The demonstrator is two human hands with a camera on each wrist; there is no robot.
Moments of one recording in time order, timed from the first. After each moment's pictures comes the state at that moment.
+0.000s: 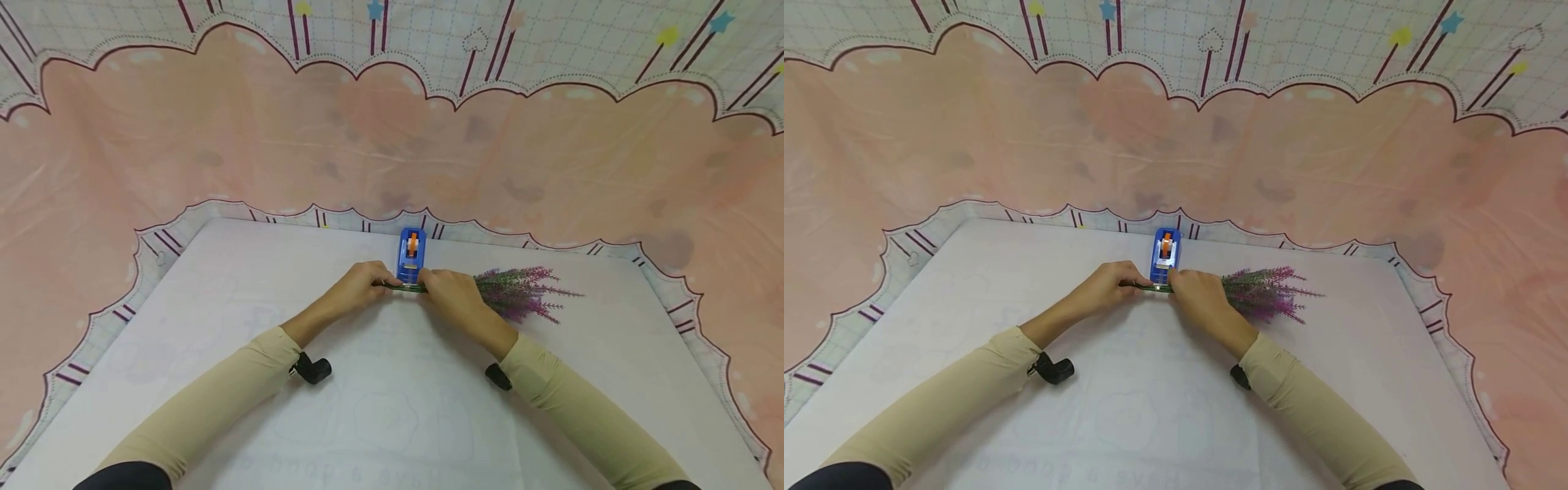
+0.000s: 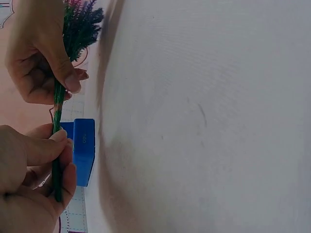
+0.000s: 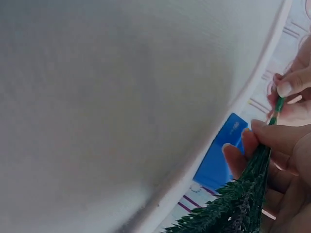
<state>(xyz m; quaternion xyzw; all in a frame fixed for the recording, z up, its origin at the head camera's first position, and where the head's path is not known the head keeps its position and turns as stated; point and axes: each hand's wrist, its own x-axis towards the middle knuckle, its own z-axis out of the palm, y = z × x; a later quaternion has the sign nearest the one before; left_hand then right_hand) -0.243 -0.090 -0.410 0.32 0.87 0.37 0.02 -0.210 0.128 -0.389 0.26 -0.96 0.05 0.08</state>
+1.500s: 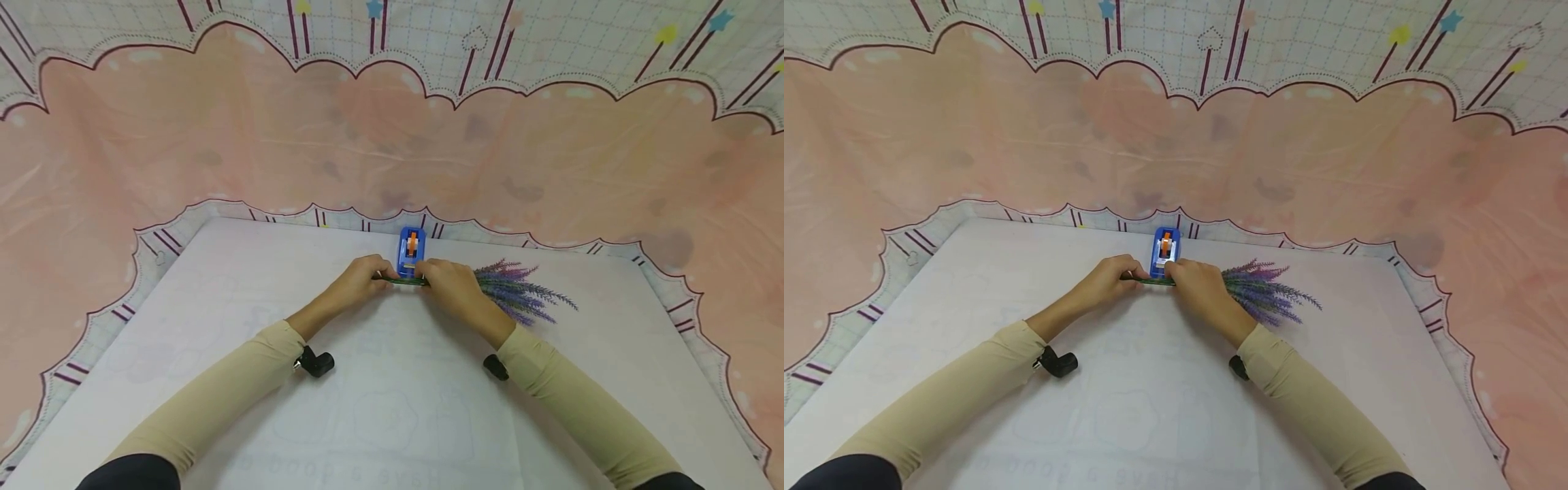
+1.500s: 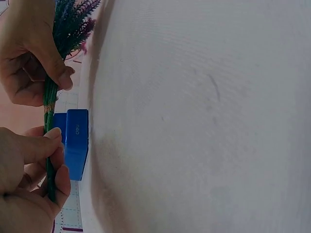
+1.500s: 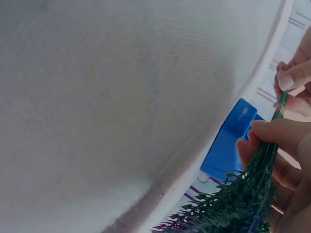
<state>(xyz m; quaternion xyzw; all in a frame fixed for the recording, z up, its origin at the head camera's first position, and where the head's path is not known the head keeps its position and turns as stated) -0.251 -0.087 -0.410 0.29 0.88 0.38 0.02 -0.228 0.131 -0.391 0.27 -0.96 0.08 0.07</state>
